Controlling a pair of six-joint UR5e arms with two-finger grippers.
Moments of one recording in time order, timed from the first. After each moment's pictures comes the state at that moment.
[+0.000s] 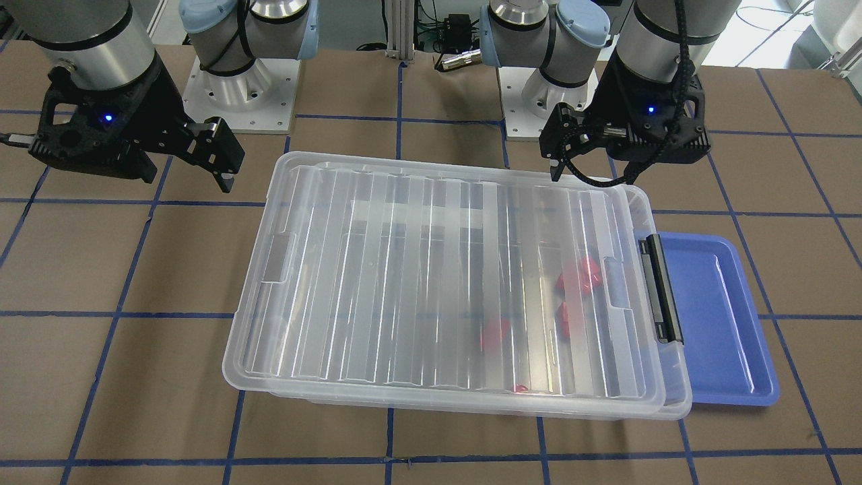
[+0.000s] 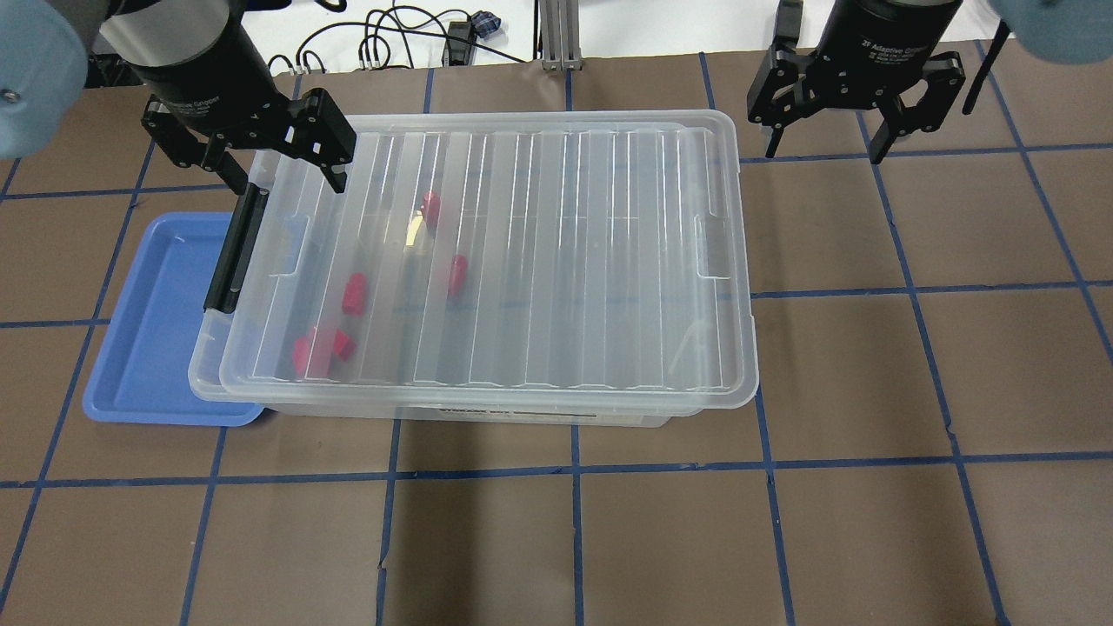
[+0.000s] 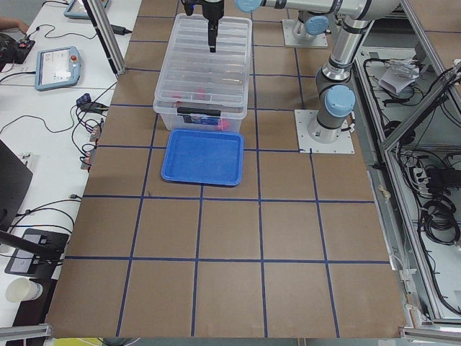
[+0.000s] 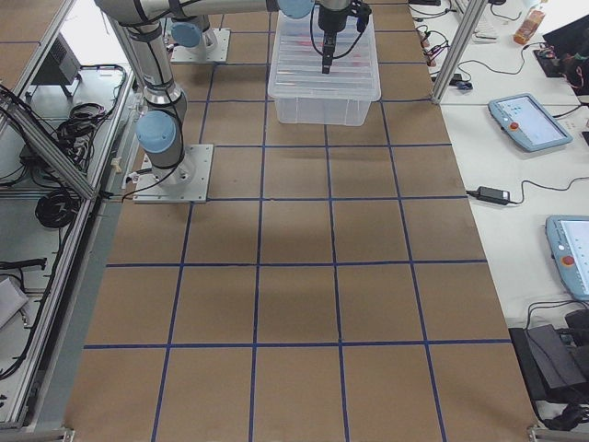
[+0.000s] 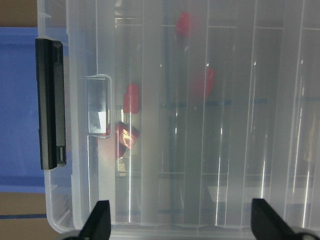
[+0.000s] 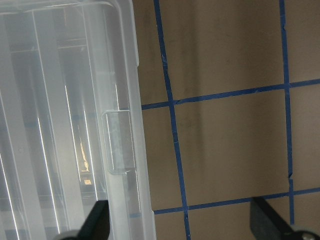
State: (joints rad) left arm -1.58 -1.61 -1.47 -1.62 1.58 0.03; right arm 1.58 -1.48 1.41 -1.49 -1.57 0.14
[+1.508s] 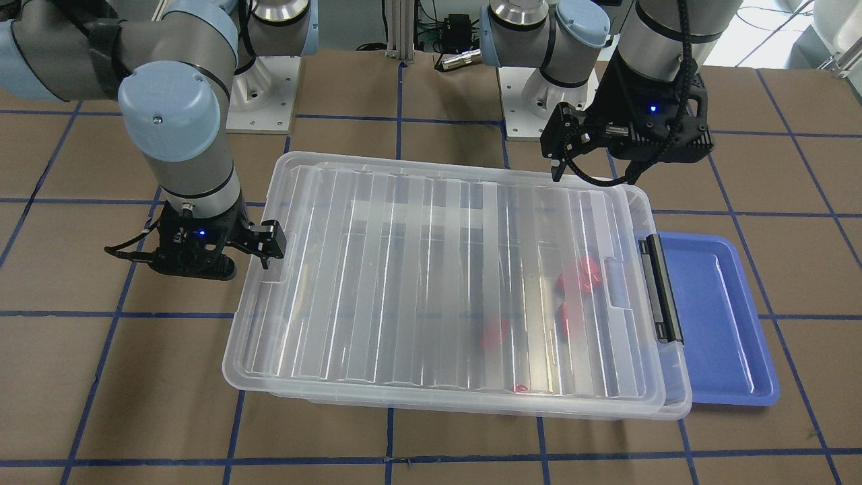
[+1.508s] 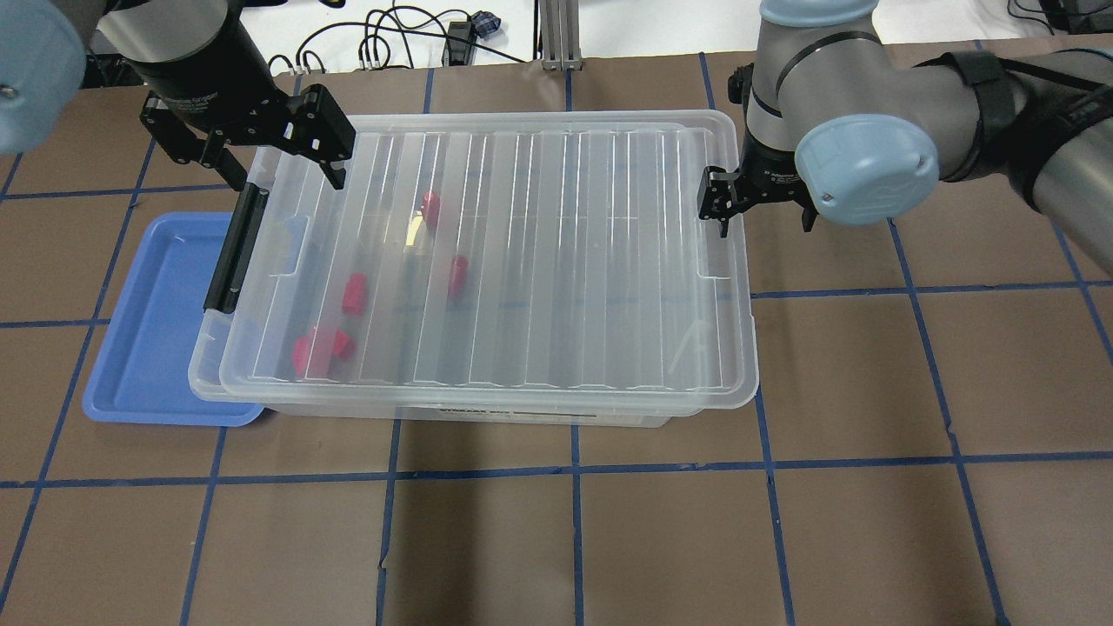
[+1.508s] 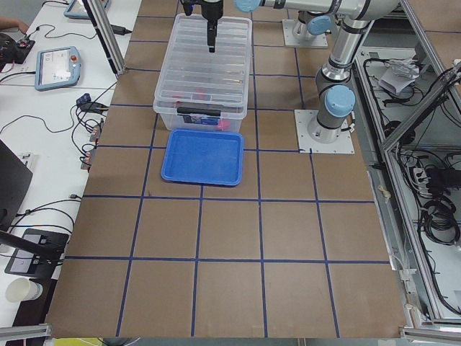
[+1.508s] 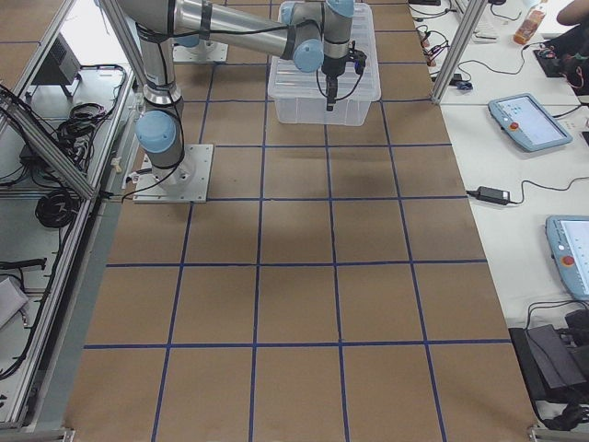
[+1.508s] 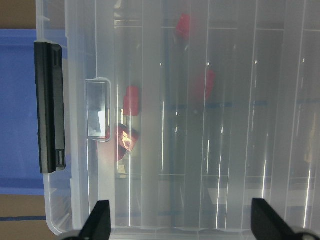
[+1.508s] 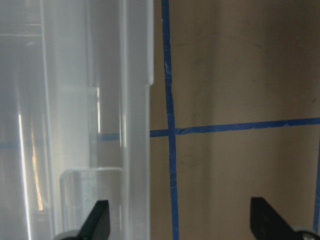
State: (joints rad) left arm -1.58 -1.61 -1.46 -1.62 1.58 0.03; right arm 1.65 -1.36 1.68 -1.87 -1.70 0.12
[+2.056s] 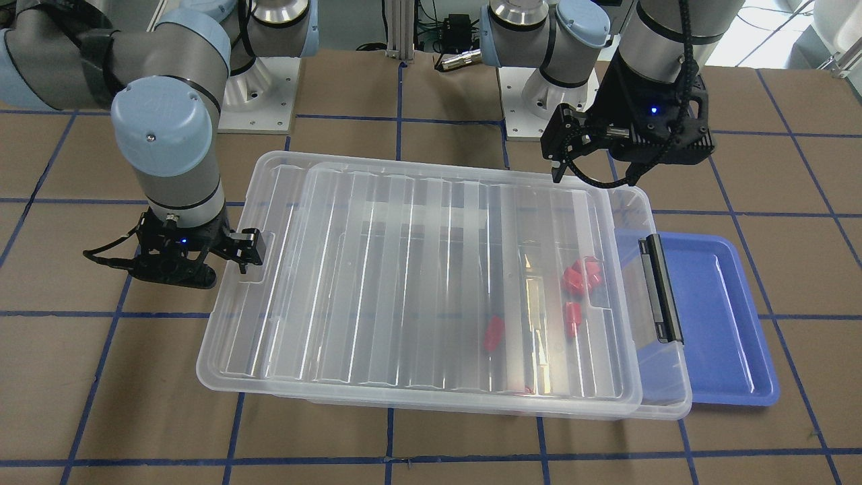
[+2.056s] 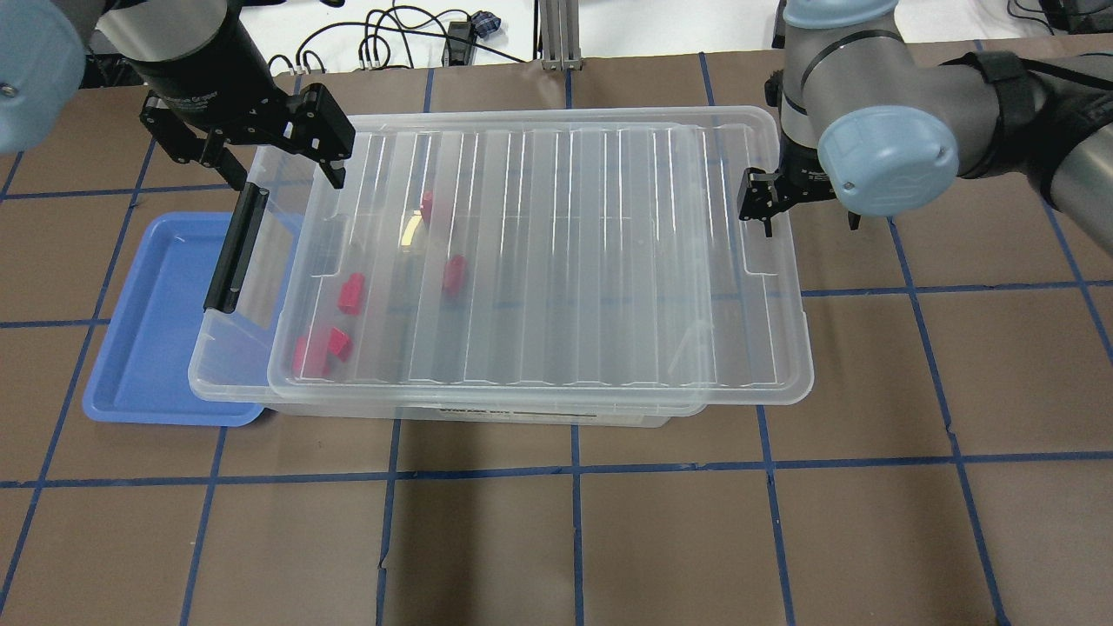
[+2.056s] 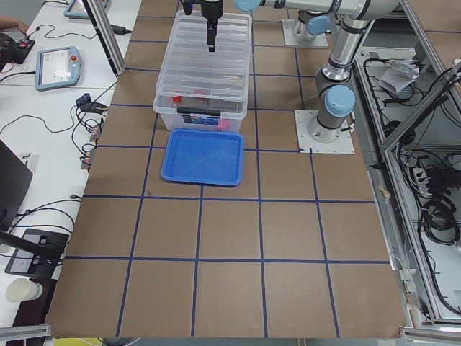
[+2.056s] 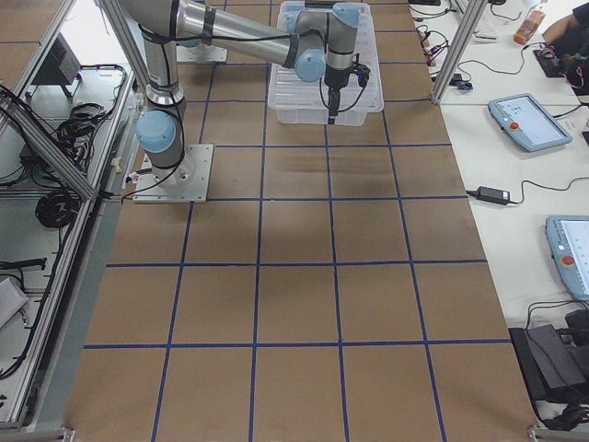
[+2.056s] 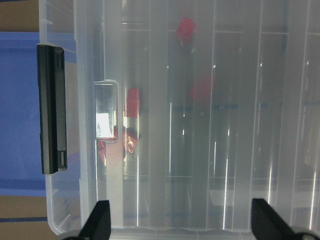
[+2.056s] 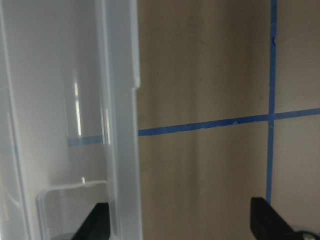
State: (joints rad) left arm -1.58 -1.61 -1.46 -1.62 1.58 0.03; right arm 1.57 -1.35 1.68 -1.85 -1.80 0.10
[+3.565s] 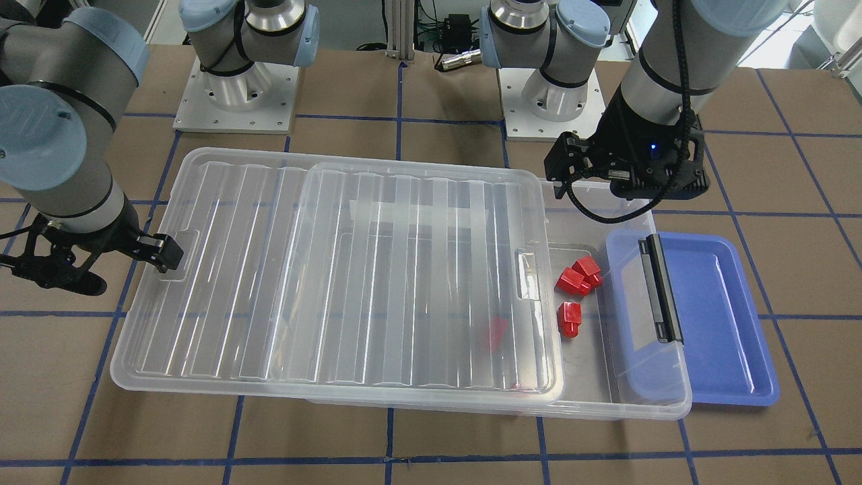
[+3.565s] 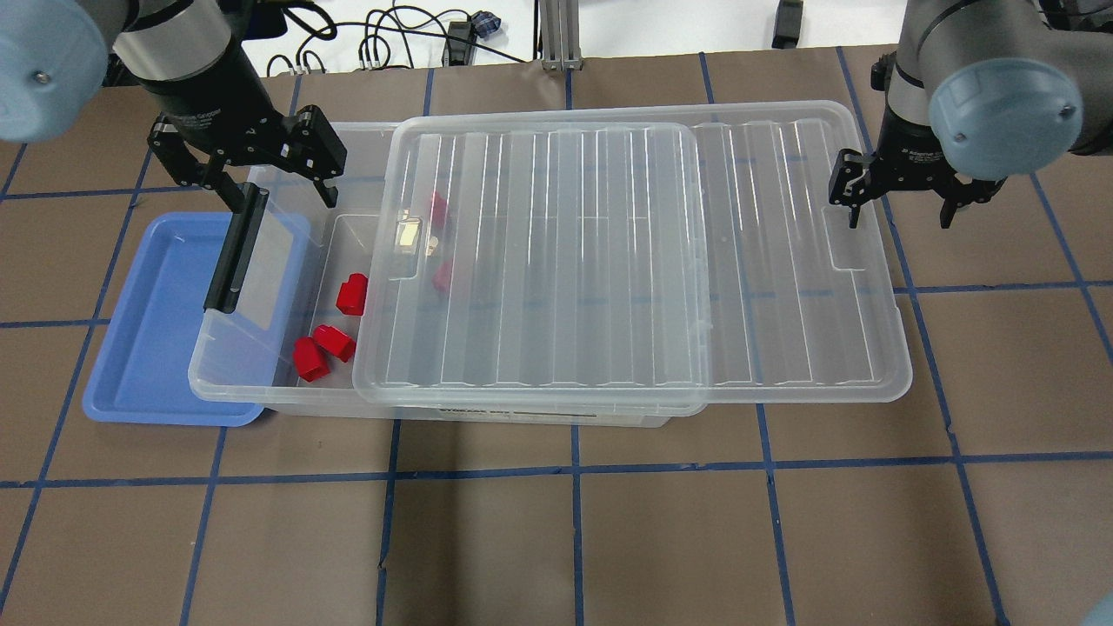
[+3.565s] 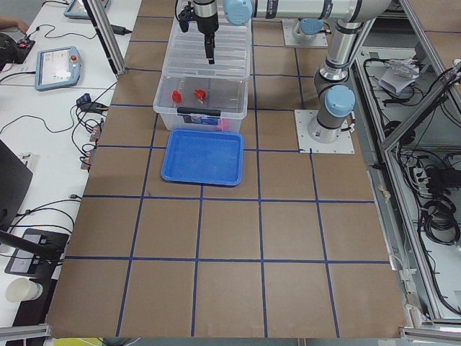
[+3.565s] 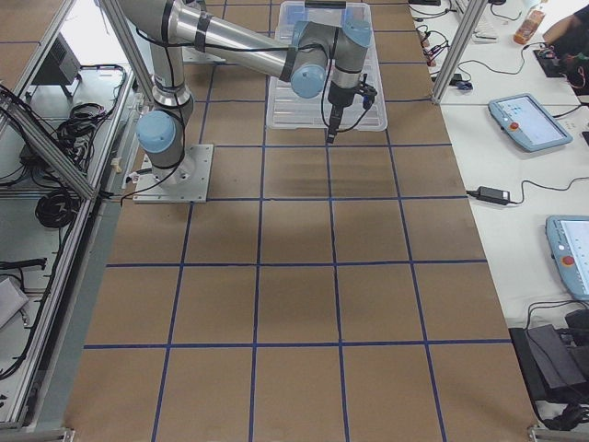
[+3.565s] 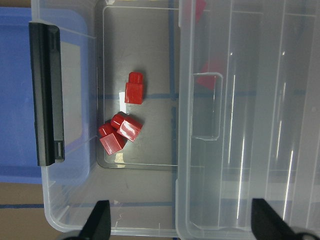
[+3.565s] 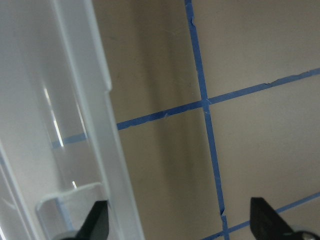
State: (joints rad) left arm -1.51 -1.68 -1.47 -1.65 1.57 0.02; right arm 1.42 -1.36 1.66 -1.77 -1.80 0.10
